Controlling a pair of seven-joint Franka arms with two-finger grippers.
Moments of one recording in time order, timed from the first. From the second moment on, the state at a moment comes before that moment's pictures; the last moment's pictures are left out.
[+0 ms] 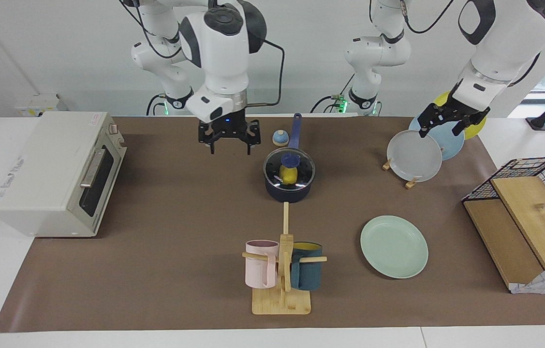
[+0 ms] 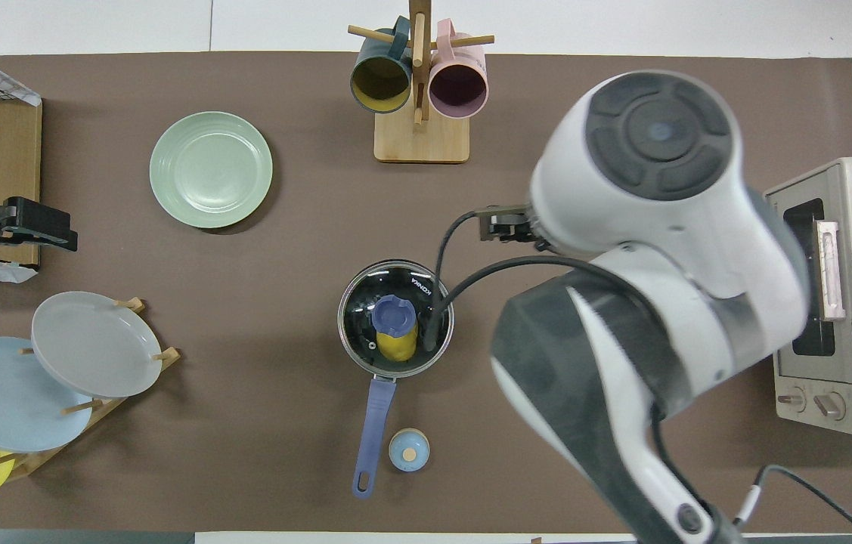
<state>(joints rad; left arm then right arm) -0.10 -0.01 0.02 -1.61 -0.03 1.55 -0.07 0.40 0.14 0.00 -1.52 -0.08 1.67 0.43</state>
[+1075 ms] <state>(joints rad) -0.10 -0.01 0.02 -1.61 -0.03 1.55 -0.07 0.02 -0.07 -0.01 -1.64 -0.08 1.50 -0.03</state>
